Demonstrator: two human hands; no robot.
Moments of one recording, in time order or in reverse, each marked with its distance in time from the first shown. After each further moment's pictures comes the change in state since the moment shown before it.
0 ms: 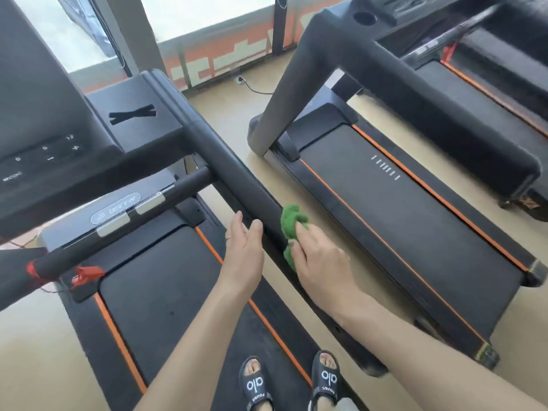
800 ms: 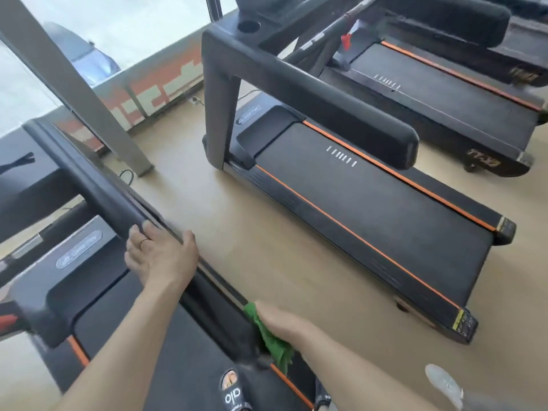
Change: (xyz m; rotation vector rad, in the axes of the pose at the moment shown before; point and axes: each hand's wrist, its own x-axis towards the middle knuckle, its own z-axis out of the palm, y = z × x) left_hand -0.015 0.045 0.139 0.773 0.462 -0.023; right_hand -0.087 0.170 -0.002 0.717 -0.783 0.716
